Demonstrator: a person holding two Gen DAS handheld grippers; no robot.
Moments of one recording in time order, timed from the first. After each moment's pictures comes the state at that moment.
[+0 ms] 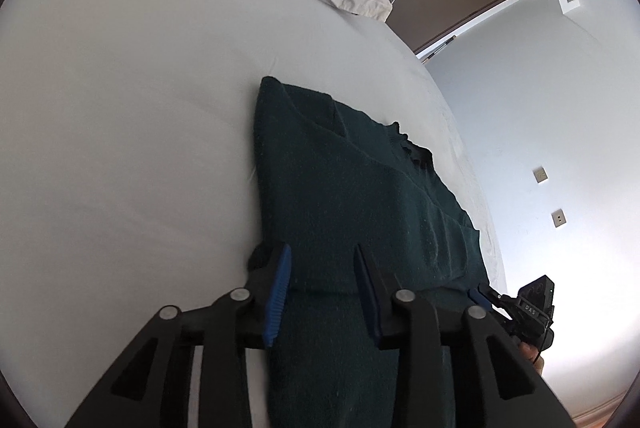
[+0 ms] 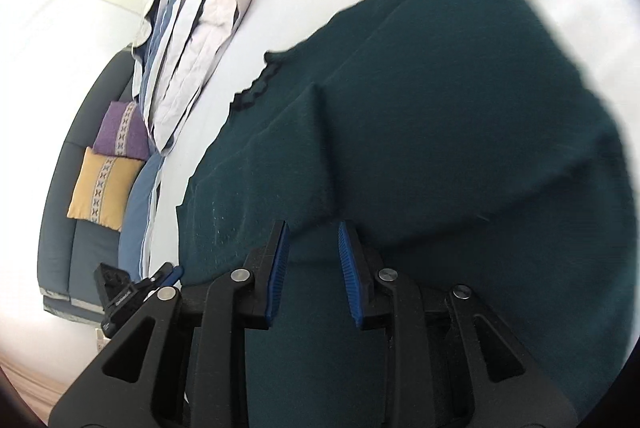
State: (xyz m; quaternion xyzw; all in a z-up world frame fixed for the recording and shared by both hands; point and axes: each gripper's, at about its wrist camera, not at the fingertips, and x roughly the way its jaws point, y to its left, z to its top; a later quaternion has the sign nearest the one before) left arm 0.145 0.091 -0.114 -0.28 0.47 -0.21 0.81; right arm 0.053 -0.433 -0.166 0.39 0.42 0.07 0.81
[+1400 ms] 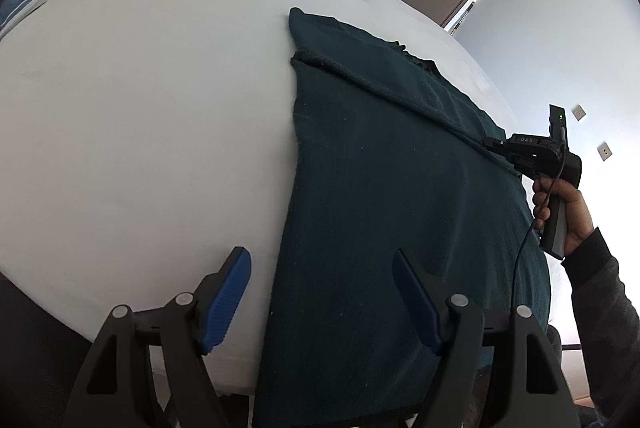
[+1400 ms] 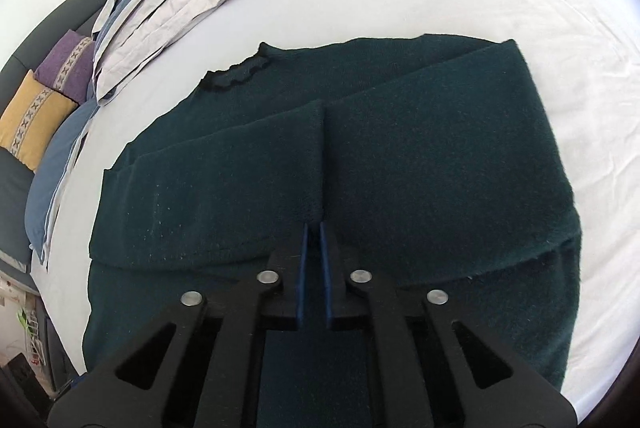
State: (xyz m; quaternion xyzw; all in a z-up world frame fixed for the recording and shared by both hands) left arm -0.069 0.069 -0.109 -0.17 0.48 -0.13 0.85; right arm 0.054 -0.416 -0.134 0.20 0.47 0.00 0.86
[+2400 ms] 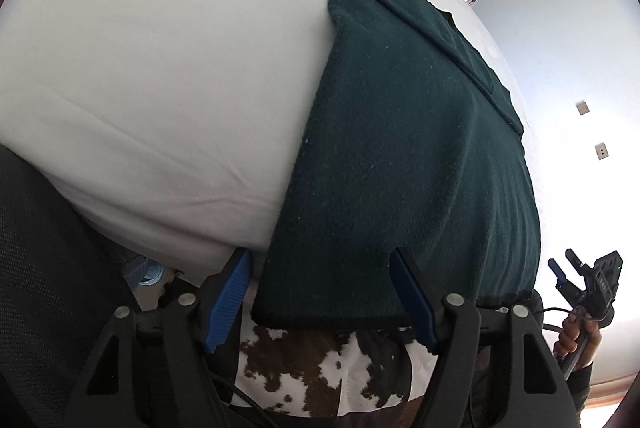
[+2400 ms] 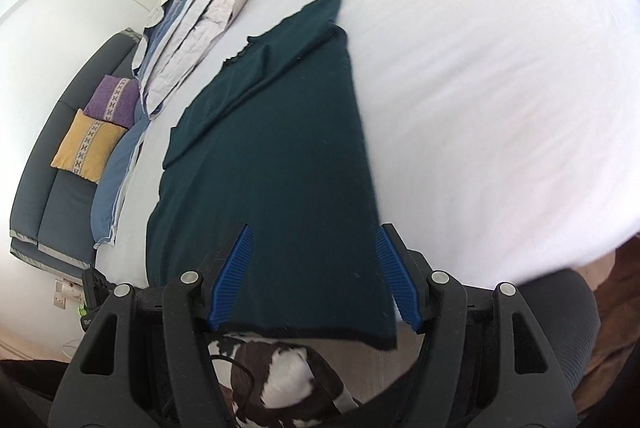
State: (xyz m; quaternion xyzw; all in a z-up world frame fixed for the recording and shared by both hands) left arm -0.107 0.082 -0.141 -0.22 0.57 -0.15 0.78; right arm -0.313 -0.495 -0.113 0.32 0.43 0.02 0.84
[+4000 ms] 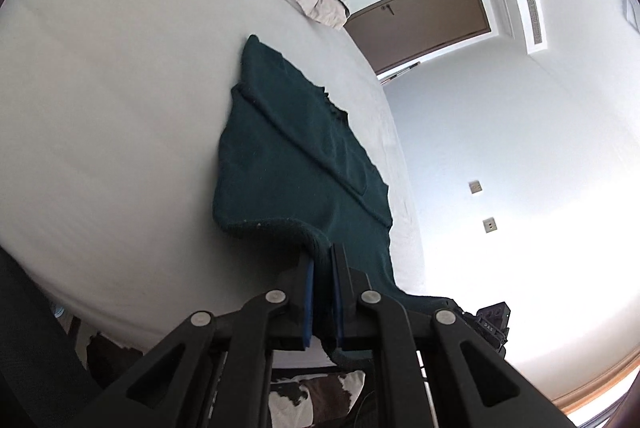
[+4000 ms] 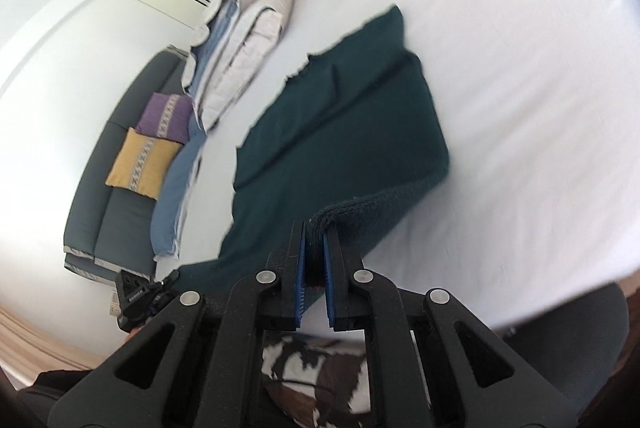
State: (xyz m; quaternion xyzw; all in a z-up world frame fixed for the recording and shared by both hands) left arm -0.073 0.123 -0.052 -0.40 0.43 -0.26 0.77; right arm -0.262 -0.492 -0.046 0.38 0.38 0.11 0.84
